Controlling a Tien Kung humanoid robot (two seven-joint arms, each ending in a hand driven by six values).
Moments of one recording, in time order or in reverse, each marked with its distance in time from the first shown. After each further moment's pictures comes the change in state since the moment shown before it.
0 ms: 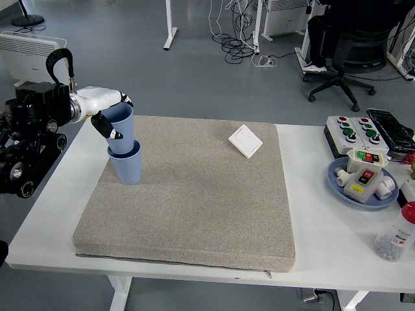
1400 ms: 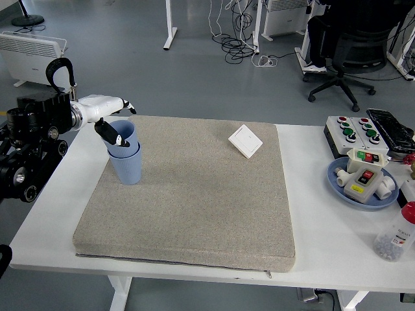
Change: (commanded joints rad) left arm 0.022 -0.019 -0.026 0.051 0.000 0.036 -0.055; right arm 0.002 0.001 0.000 0.000 -0.004 -0.001 0.002
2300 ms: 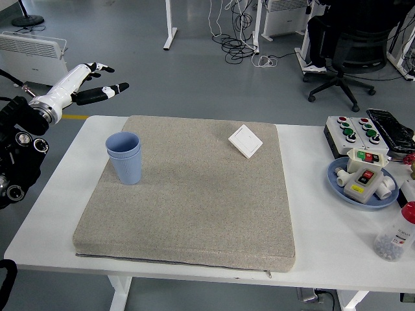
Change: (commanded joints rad) left arm 0.183 -0.041 -0.346 -0.072 -0.484 0.330 0.054; right arm 0.001 0.001 -0.005 0.000 0.004 0.004 0.002
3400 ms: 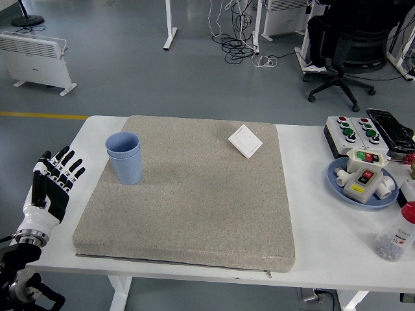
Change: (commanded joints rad) left arm 0.683 -0.260 -0.228 -0.429 -0.894 0.058 -0.107; right arm 0.004 0.019 0.070 0.000 -0.043 0.016 0.017
